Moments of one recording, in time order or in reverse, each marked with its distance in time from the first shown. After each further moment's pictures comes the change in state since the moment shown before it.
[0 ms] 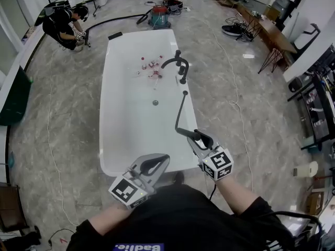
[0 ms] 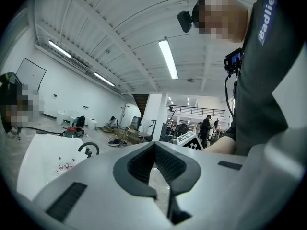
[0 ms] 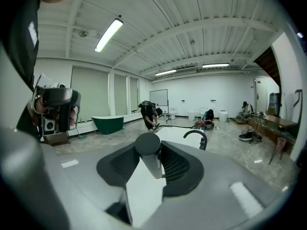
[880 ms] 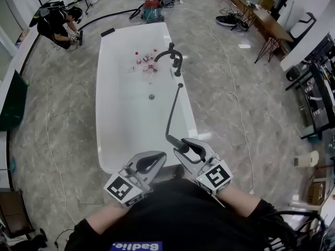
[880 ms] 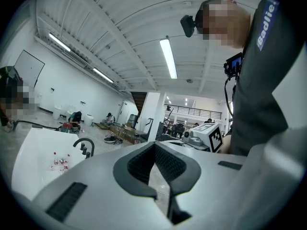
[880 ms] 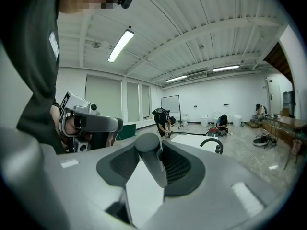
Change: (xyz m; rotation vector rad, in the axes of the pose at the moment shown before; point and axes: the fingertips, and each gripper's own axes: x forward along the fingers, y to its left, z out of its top) left arm 0.007 -0.009 -0.005 -0.035 0.023 -0.038; right arm -0.041 0.077 0.038 -0.025 -0.080 0.148
